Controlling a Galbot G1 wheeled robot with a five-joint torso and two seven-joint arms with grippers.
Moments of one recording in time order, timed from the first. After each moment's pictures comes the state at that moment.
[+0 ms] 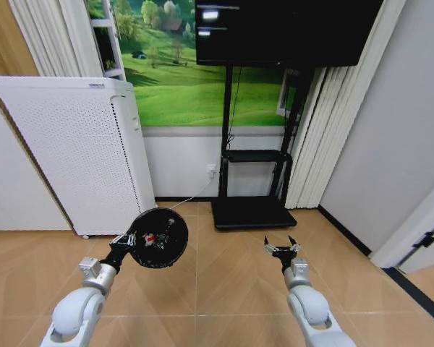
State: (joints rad) left arm 1.34 -1.21 -0.73 -2.04 -0.42 0.22 0.14; right arm -1.28 1.26 0.52 1.89 0.18 -0.23 0.20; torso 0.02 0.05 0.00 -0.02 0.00
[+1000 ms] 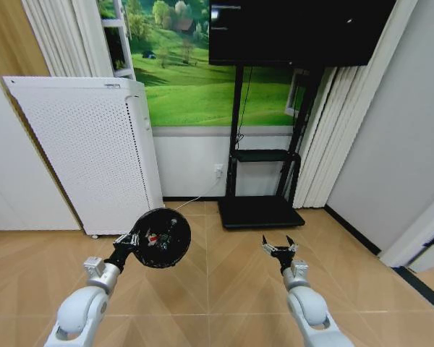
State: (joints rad) left arm 1.33 -1.21 -0.70 -2.04 -0.41 0.22 0.12; right arm -1.27 1.27 0.52 1.85 0.21 -0.17 0.17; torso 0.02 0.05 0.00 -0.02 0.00
